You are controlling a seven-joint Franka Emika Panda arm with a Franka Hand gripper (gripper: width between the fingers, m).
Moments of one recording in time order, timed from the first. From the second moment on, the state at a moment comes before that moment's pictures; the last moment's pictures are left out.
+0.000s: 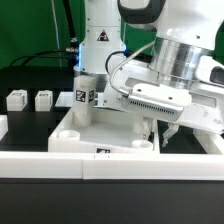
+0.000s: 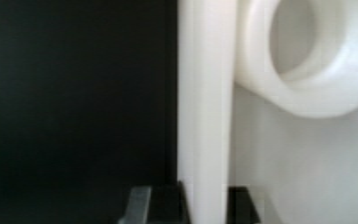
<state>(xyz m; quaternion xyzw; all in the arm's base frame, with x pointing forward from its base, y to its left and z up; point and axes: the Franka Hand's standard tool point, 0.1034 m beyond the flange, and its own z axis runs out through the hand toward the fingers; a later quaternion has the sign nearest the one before) 0.580 0.060 0.010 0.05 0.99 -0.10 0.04</state>
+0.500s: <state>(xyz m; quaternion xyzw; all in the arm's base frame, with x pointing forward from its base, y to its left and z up) 0.580 0.070 0.010 -0.11 0.99 -0.09 0.01</state>
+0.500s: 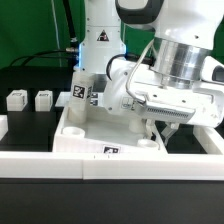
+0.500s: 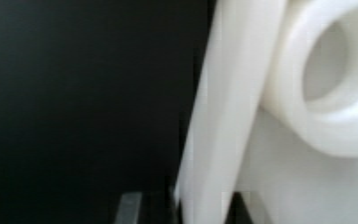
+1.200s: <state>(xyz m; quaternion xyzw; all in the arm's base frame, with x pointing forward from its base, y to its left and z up) 0.580 0.087 0.008 -0.08 0.99 -0.07 0.01</state>
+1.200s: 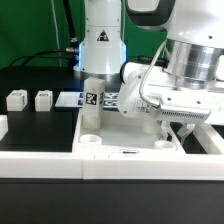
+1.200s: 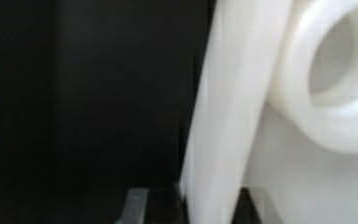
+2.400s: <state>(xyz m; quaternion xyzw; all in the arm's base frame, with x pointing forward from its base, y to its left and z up) 0.583 0.121 0.009 0.03 0.99 -0.10 0.01</state>
